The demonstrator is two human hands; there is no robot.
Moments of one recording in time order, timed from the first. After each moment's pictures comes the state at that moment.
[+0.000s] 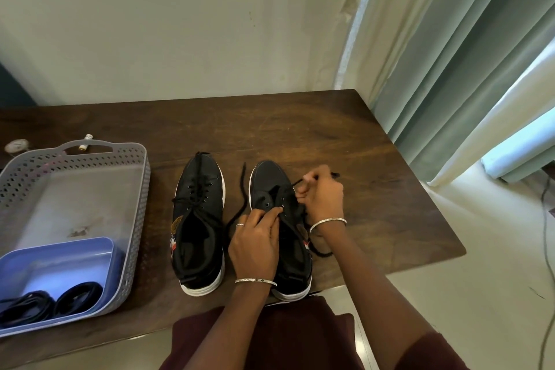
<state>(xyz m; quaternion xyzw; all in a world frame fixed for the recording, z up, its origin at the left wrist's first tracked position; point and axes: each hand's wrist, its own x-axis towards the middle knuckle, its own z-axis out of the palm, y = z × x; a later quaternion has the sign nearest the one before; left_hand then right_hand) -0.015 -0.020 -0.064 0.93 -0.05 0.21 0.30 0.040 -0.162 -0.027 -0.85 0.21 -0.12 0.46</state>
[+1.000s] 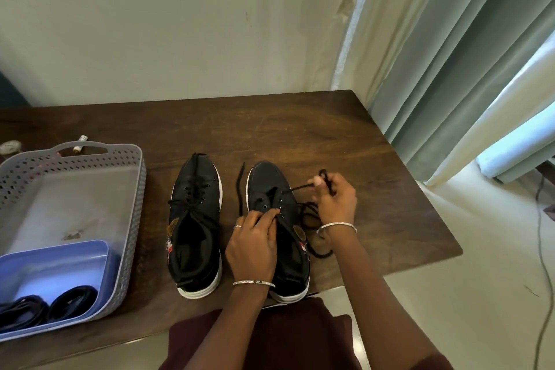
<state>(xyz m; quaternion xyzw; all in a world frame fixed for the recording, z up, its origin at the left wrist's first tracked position) -0.015 -0.022 -0.062 0.94 -0.05 0.20 0.29 0.025 -0.178 -0.038 -0.76 0.24 -0.20 0.57</state>
